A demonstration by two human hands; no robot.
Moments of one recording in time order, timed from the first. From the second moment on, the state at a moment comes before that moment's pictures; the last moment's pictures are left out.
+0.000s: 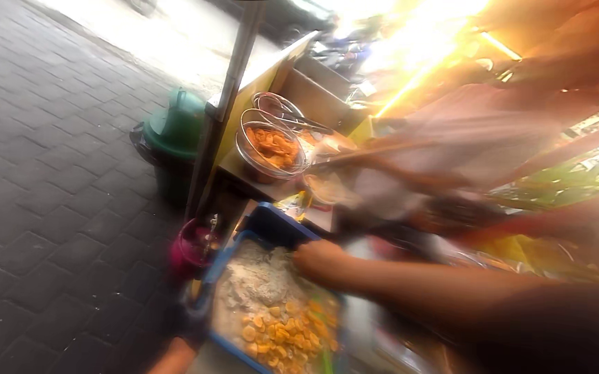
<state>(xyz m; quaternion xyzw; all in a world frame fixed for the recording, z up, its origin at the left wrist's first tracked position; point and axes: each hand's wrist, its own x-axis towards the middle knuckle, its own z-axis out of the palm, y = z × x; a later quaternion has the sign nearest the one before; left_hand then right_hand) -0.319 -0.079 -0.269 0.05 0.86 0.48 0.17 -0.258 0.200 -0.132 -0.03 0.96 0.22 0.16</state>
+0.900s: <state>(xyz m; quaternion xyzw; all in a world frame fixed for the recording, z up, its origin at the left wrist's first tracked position) -0.308 -0.080 -0.216 0.03 0.86 0.47 0.20 -0.221 0.077 0.004 0.22 0.86 0.11 0.44</state>
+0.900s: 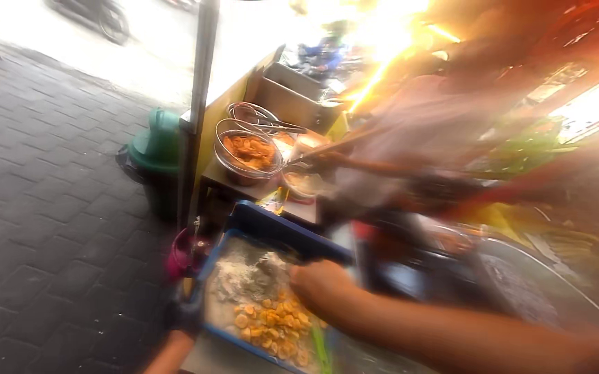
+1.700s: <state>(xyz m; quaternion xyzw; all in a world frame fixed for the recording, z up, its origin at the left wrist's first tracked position) -0.316 -0.079 -0.254 0.03 0.85 0.50 0.17 -0.219 0.090 0.098 0.08 0.94 0.29 0.18</state>
